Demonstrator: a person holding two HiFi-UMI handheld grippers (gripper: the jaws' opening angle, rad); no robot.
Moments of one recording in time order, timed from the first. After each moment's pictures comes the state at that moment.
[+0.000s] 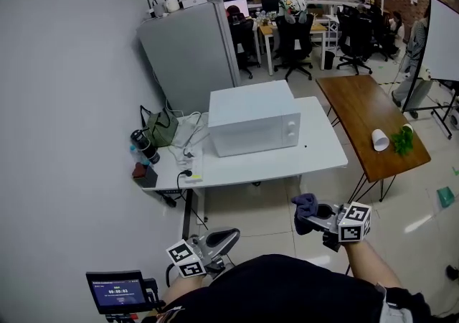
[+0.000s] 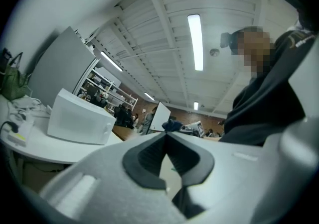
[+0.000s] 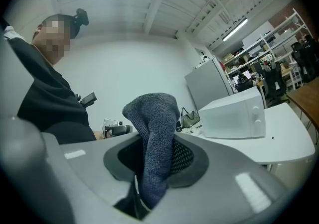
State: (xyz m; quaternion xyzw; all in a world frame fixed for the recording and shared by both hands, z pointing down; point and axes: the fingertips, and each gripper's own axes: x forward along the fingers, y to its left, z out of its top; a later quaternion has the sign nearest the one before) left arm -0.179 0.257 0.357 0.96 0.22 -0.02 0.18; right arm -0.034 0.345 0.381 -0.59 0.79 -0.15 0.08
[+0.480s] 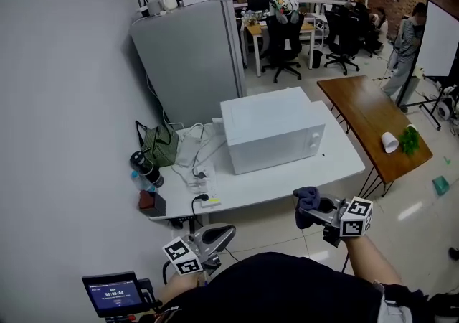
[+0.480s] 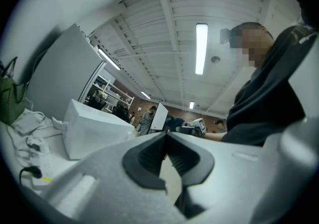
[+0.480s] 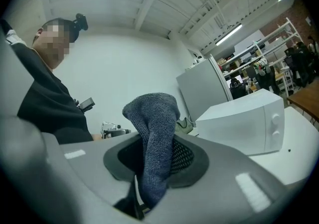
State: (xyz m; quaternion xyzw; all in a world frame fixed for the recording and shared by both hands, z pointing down) left arm -0.173 0.048 0.355 0.95 0.27 -0.01 0.18; right arm -0.026 0.163 0.363 -0.64 0.75 -0.14 0.09
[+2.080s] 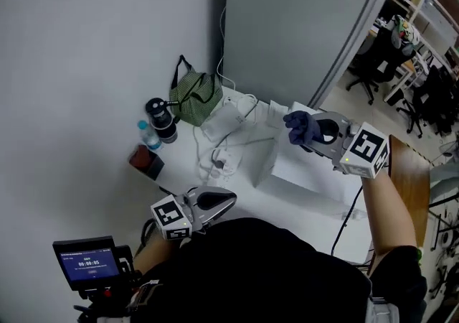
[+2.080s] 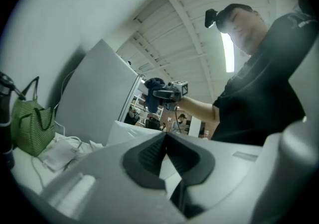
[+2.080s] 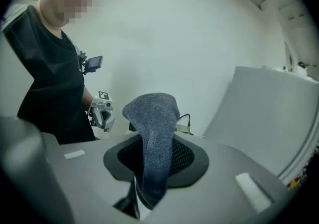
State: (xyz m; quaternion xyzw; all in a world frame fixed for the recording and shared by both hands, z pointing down) left arm -0.036 -0.134 0.382 0.98 0.07 -0.04 0.17; right arm 0.112 -0.210 0.279 -0.36 0.89 0.02 -0.28
